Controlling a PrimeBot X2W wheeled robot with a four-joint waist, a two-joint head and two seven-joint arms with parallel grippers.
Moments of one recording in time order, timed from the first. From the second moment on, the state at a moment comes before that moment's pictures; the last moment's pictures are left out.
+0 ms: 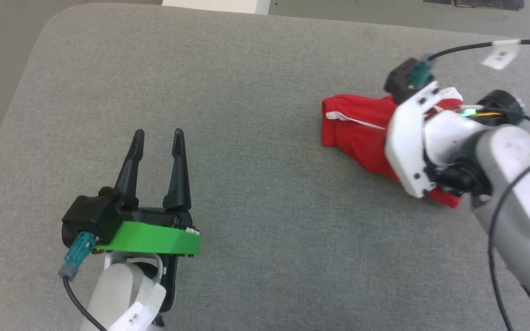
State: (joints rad) left arm -0.20 0.05 -0.12 -0.03 -0.30 -0.05 -0.26; right arm -0.76 -0.38 0.50 0.21 0.49 0.13 1.01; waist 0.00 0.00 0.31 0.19
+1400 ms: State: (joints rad) left arm -0.16 0.05 -0.11 0.01 -0.30 -0.05 -0.26; right arm -0.90 -0.25 0.69 0.33 0.70 0.13 0.57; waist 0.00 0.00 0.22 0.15
